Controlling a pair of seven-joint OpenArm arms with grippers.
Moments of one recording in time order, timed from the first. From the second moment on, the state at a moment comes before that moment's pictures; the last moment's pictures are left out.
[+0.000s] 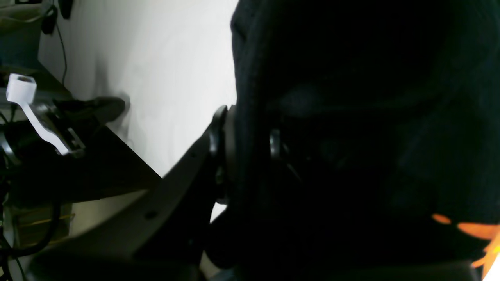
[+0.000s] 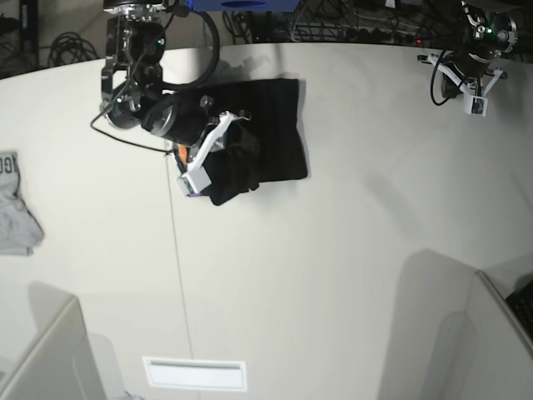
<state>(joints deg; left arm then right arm) 34.1 -11.4 -36.5 101.3 -18.2 -32.0 42.1 -12.9 -1.1 0.5 108.2 41.2 16.7 -68.0</state>
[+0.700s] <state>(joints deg) 32.5 -11.6 -36.8 100.1 -18.2 -32.0 42.1 -10.7 -1.1 0.5 101.9 41.2 16.7 -68.1</state>
